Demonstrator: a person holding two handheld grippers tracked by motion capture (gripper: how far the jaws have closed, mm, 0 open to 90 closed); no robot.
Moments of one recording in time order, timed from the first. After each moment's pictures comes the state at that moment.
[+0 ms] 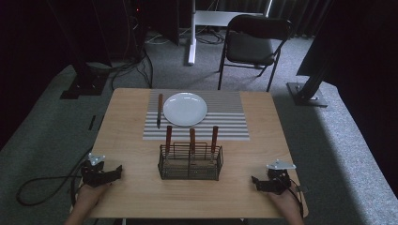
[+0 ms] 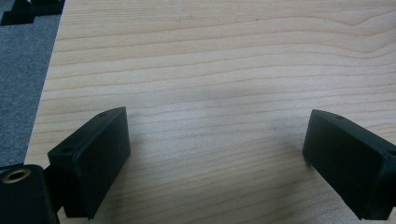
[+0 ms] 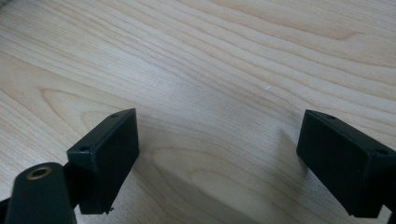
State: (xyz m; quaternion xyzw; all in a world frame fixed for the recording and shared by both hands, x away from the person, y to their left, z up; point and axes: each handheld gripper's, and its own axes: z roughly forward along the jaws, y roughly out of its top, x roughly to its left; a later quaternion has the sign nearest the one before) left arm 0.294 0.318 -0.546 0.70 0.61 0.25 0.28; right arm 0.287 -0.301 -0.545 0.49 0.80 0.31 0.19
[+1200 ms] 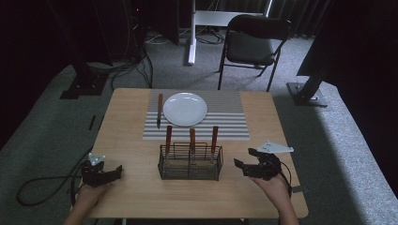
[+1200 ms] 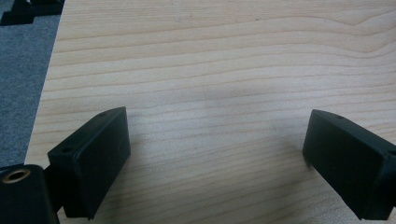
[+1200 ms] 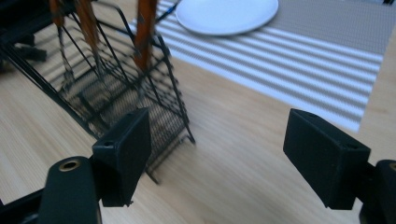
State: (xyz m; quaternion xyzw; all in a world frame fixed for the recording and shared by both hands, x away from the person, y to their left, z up) left arm 0.294 0.318 -0.546 0.70 0.61 0.25 0.28; right arm 0.290 -0.236 -0.436 0.42 0.78 0.44 0.15
